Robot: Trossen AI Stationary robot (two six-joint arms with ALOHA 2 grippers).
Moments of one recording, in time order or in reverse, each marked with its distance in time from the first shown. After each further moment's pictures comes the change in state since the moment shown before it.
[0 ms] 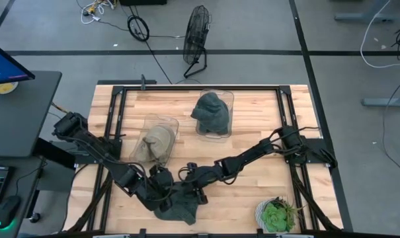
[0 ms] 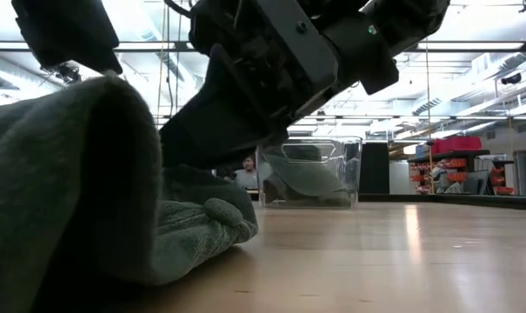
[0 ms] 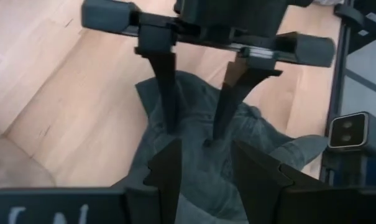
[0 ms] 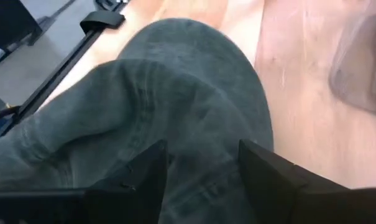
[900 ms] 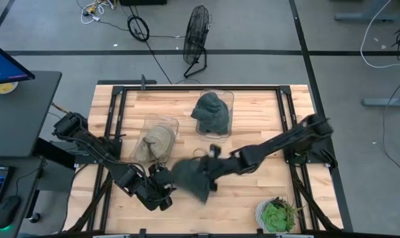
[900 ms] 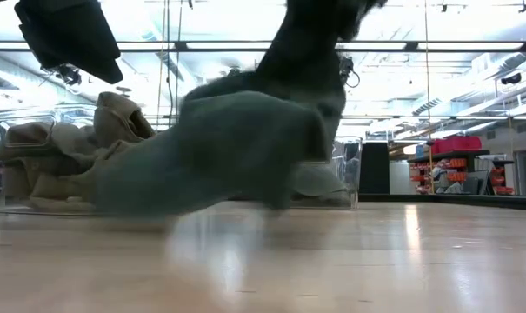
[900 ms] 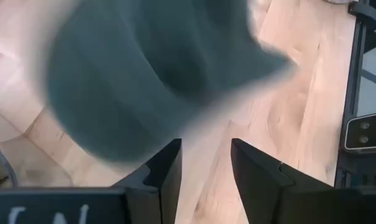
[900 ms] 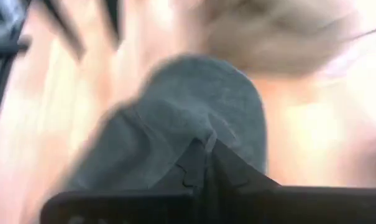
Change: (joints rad) left arm -0.001 0.000 0.000 -0.036 -0.026 0.001; right arm 0.036 -0.390 -0.001 -0.612 0.387 0.274
